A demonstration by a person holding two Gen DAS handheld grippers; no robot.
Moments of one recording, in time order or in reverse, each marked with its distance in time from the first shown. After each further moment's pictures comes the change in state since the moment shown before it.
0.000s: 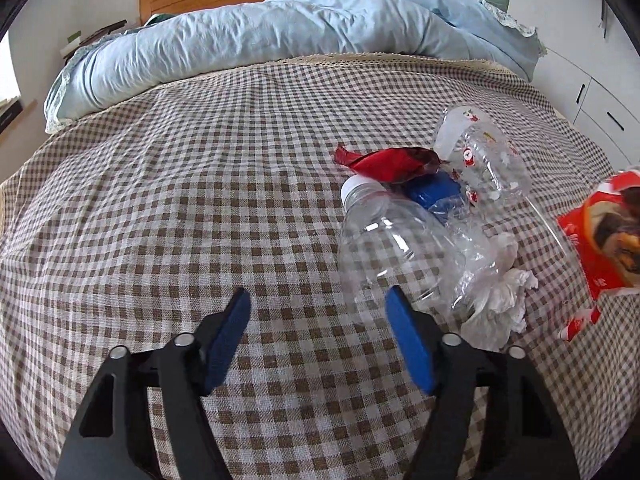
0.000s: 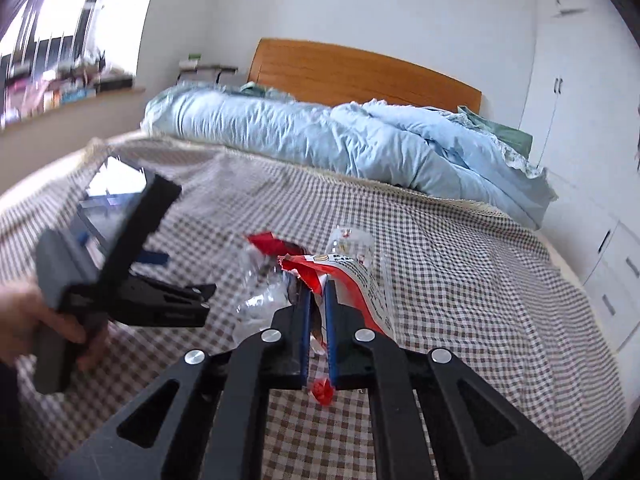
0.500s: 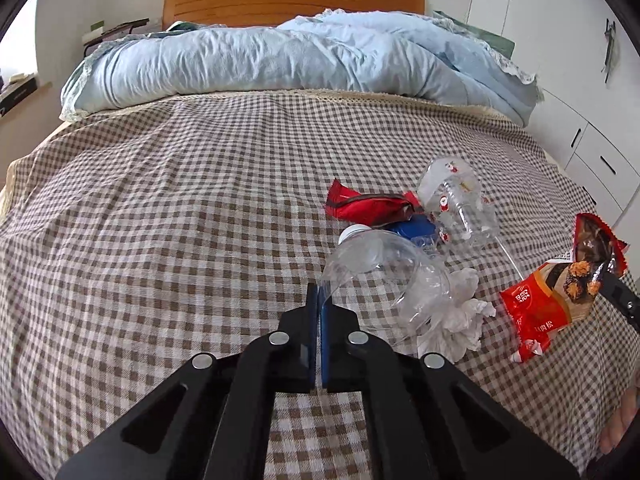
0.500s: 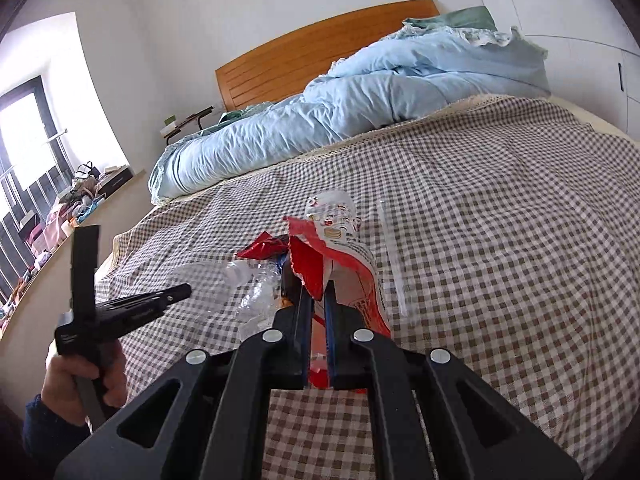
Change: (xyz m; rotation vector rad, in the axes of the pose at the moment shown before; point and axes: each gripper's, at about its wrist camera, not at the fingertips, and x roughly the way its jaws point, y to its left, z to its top) left arm -0.050 0.003 -0.002 -0.096 -0.104 -0.020; right arm 0.026 -0.073 -0.032 0.362 0.101 0.125
